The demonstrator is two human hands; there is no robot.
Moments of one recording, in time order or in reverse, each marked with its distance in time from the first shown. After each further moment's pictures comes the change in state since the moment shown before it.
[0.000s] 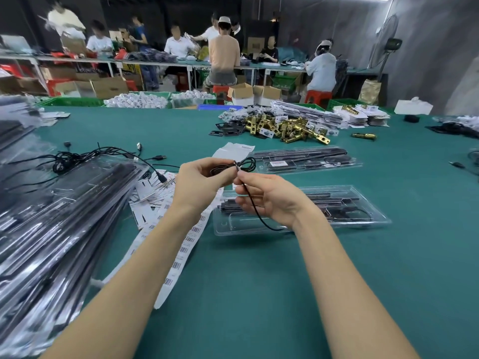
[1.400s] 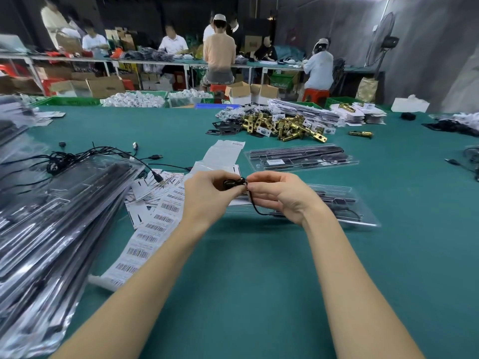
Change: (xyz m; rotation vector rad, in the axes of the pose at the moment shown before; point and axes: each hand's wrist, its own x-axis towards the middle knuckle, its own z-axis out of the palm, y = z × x) left_hand -0.017 -0.008 0.023 0.382 0.044 0.132; right_hand 0.002 0.008 -0.030 -0.006 0.137 -0.100
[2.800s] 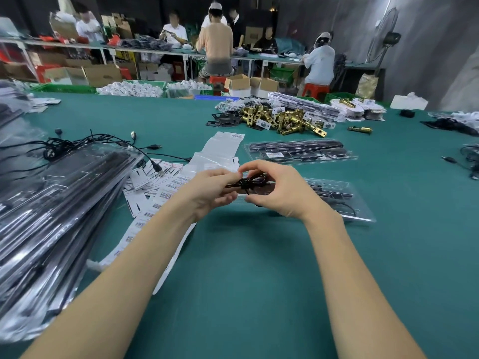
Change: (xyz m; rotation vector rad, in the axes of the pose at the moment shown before) left_hand 0.009 0.004 -0.006 -0.506 -0.346 -0.586; right_hand -0.016 0.000 -0.001 -0.828 -0.066 -0.435
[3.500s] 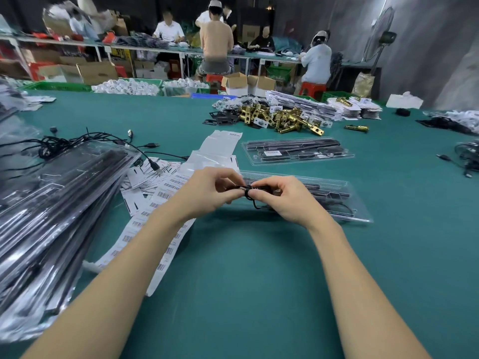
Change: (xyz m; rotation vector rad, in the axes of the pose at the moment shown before) left_hand 0.002 -0.011 -0.020 0.714 -0.126 0.515; right_hand -0.010 0.033 0.006 0.079 0.060 0.172
